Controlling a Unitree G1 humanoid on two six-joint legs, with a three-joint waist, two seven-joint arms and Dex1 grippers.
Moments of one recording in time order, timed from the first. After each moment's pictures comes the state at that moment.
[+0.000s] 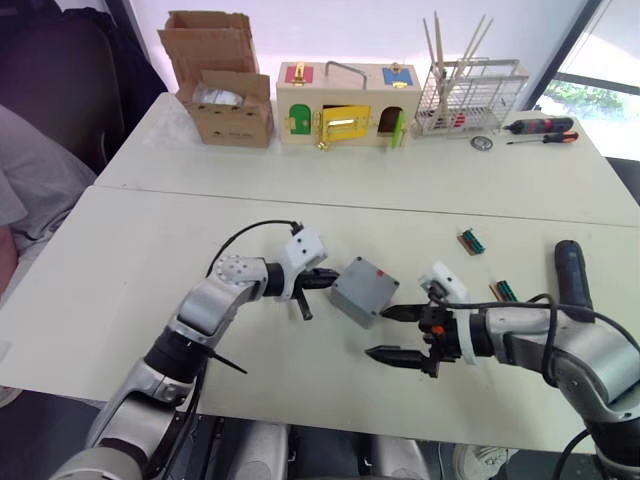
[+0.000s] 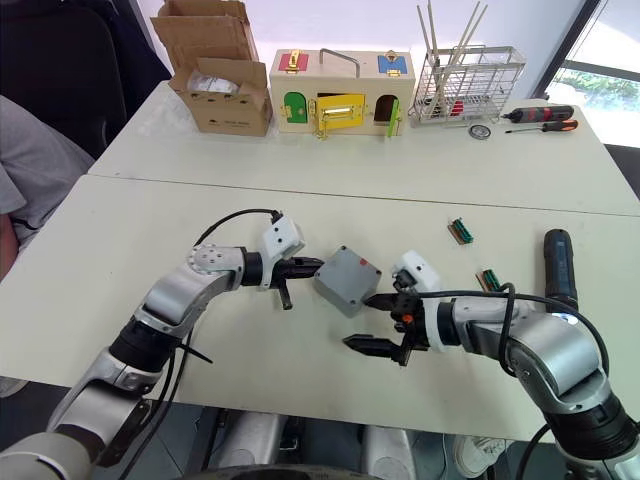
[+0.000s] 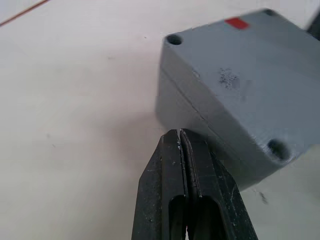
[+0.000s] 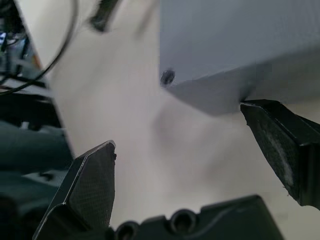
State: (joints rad) left arm -0.57 0.37 -0.38 0.04 -0.20 0.52 -0.85; right arm -0.17 -0.80 0.05 -0.64 0.73 1.11 0.75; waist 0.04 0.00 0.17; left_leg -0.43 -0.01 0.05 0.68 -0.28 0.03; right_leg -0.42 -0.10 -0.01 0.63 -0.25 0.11
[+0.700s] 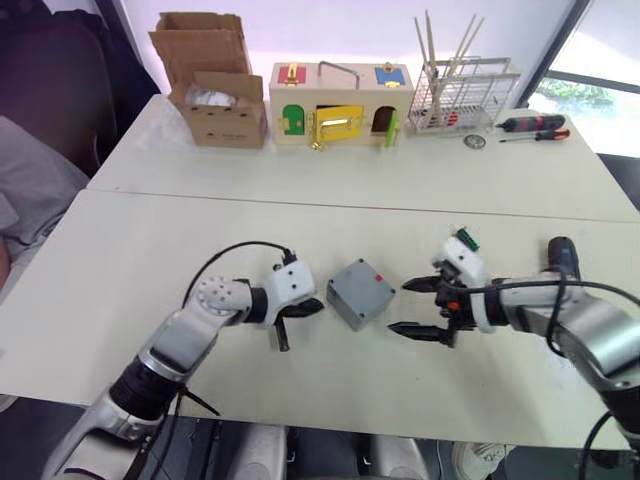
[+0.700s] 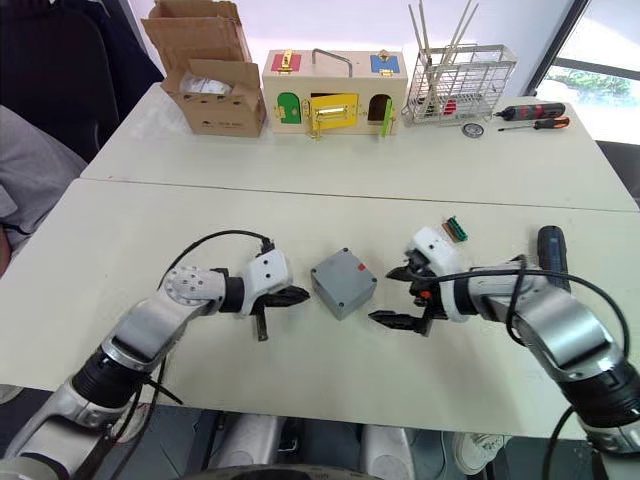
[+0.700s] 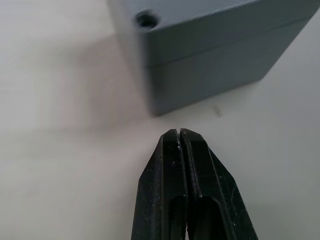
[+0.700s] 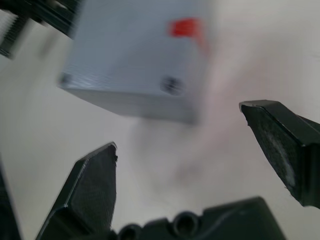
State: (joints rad) left arm -0.39 0.50 -0.42 -0.26 -0.12 0.63 -0.88; right arm -0.30 -0.91 0.20 -0.43 0.51 0.85 0.89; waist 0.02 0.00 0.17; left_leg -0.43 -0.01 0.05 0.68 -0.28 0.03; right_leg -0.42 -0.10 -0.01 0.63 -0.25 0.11
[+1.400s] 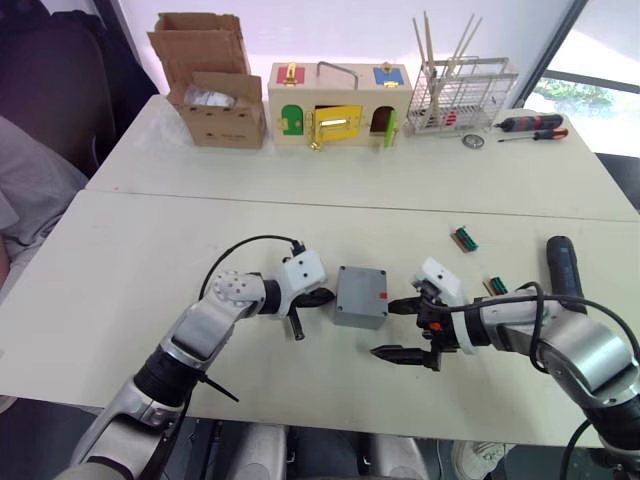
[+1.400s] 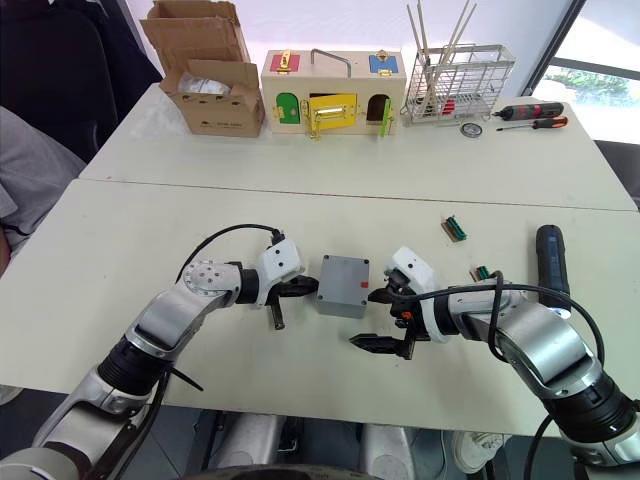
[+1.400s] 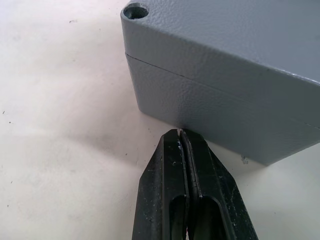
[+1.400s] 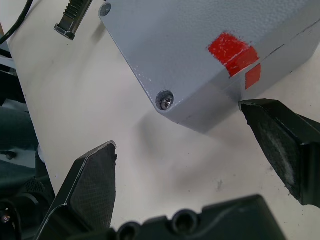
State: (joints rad) left arm -0.45 0.45 -0.40 -0.15 -0.11 0.60 -0.85; right arm -0.25 -0.88 0.19 -0.53 0.53 0.95 0.86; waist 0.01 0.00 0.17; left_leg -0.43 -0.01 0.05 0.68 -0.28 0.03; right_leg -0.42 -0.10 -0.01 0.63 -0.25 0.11
